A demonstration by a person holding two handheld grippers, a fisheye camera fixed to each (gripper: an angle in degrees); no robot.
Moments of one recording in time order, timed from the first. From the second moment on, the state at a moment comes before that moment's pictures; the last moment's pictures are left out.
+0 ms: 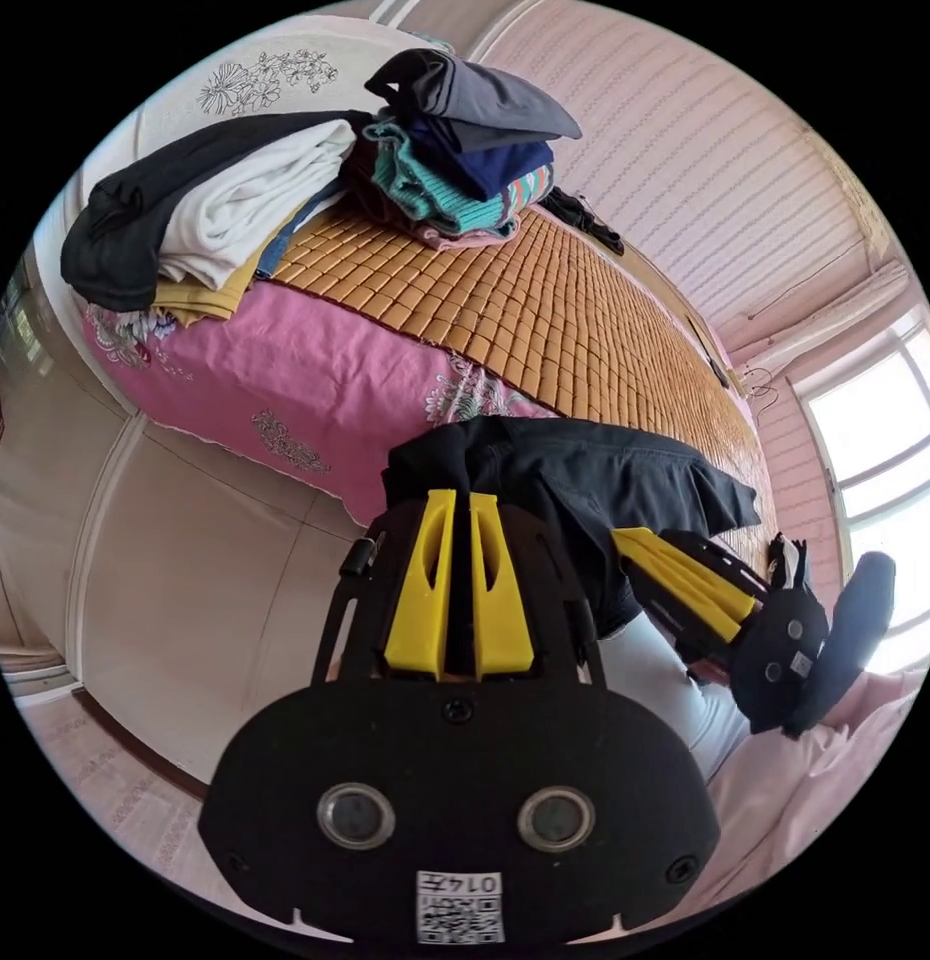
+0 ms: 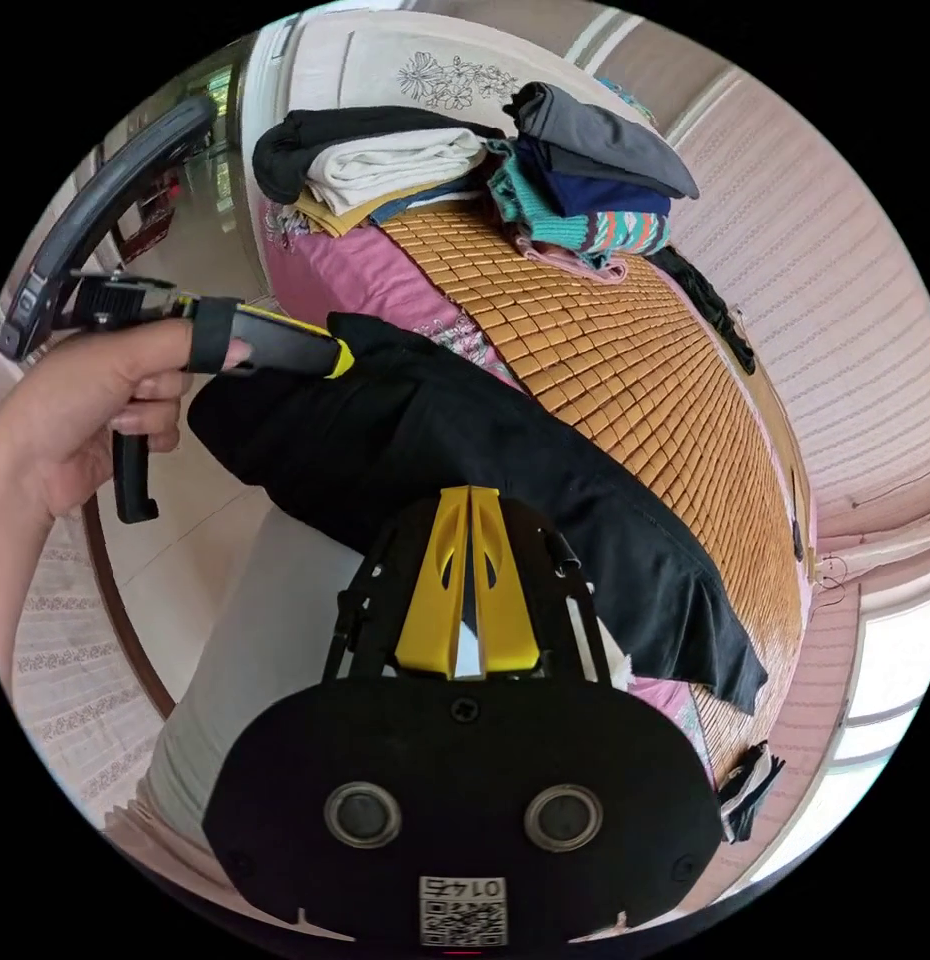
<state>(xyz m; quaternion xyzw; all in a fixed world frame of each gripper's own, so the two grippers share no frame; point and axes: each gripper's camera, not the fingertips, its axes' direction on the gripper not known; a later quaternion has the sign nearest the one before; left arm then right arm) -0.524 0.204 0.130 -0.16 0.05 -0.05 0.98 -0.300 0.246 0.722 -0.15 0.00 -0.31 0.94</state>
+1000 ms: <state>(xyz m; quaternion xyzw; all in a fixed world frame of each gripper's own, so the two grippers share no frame) -0.465 0.254 0.017 -0.14 0.13 0.05 0.98 -0.169 0.167 0.688 -0.20 -0.27 -0.34 0.88</state>
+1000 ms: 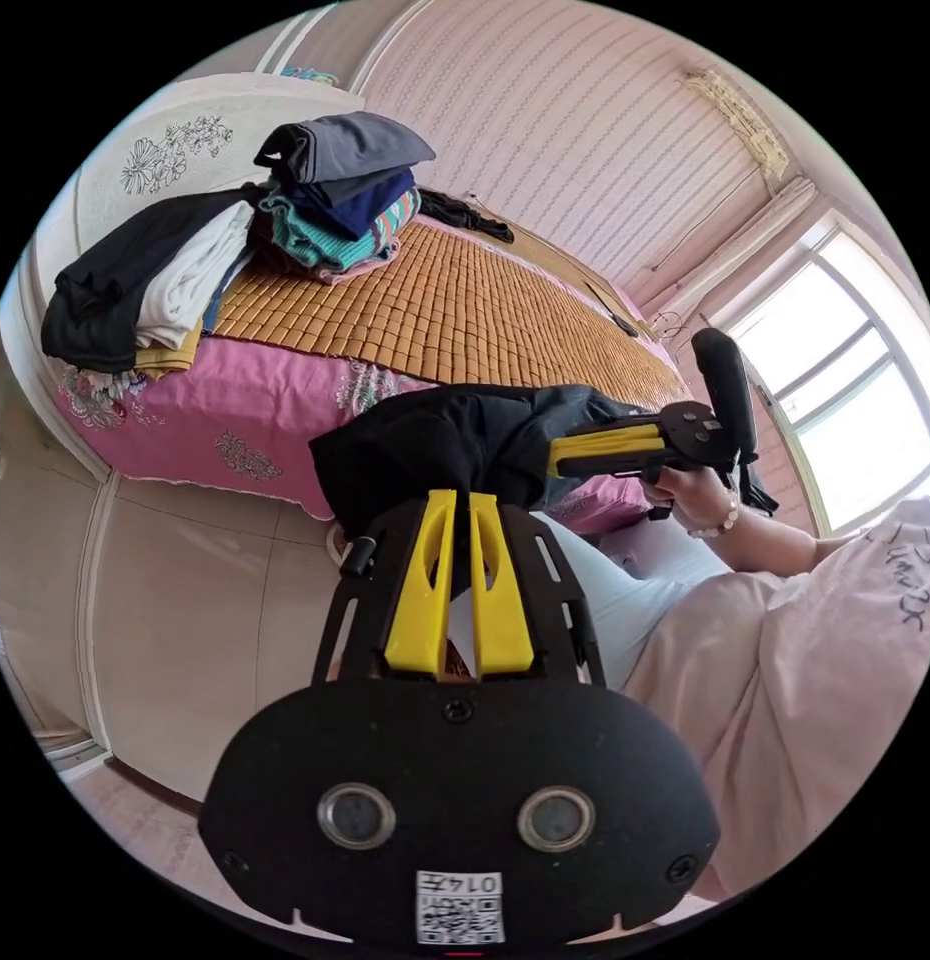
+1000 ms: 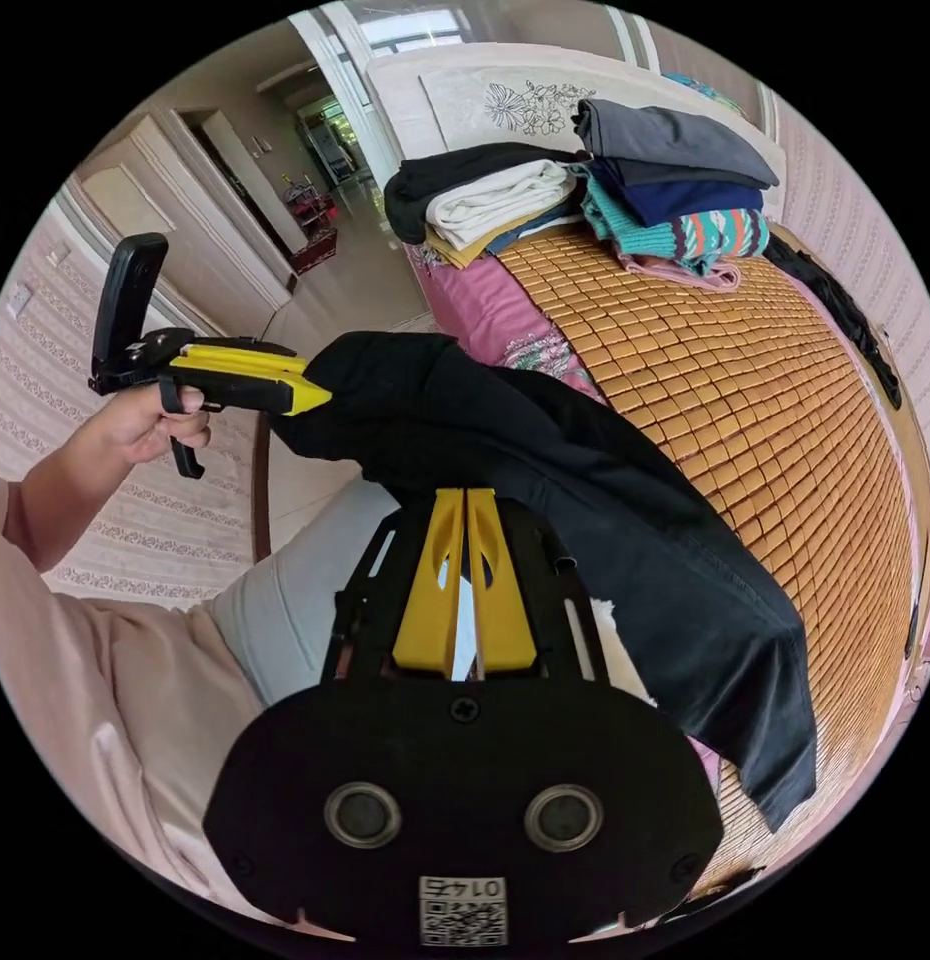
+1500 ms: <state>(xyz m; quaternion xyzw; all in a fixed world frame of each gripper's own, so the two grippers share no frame) -0.441 0.314 0.000 -0.23 0.19 0.06 0.95 -0.104 0.101 0.639 -0.13 -0.23 -0.41 0.87</state>
